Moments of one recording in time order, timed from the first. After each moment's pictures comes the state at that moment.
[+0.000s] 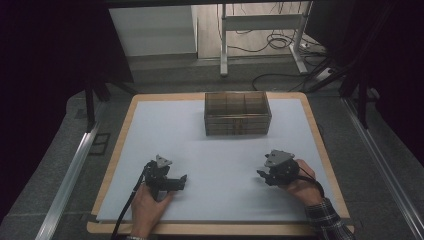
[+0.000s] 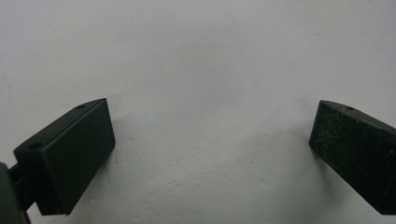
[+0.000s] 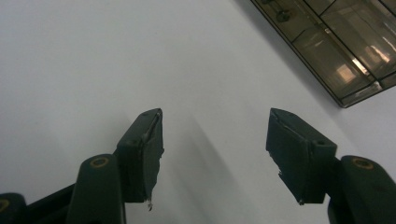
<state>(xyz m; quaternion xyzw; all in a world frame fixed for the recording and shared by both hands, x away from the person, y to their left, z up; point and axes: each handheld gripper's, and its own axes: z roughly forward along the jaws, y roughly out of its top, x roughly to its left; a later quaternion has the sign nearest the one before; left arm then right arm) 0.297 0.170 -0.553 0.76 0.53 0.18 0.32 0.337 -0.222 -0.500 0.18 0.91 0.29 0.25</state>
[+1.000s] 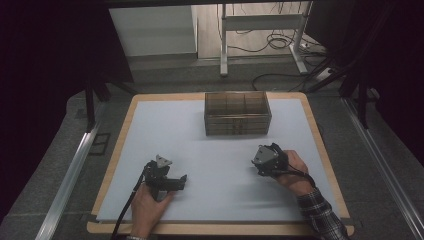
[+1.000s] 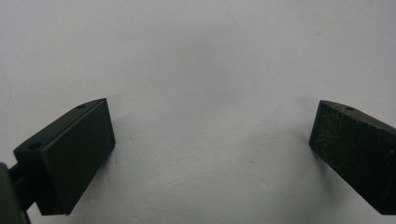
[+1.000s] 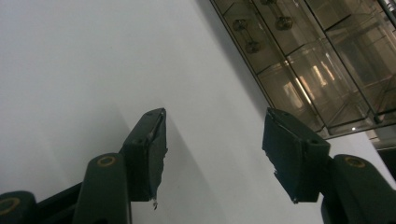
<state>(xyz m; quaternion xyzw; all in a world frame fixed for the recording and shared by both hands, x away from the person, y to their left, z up) 0.297 0.170 -0.553 0.76 0.53 0.18 0.32 0.354 -0.193 -0.502 0.12 0.90 0.25 0.34</state>
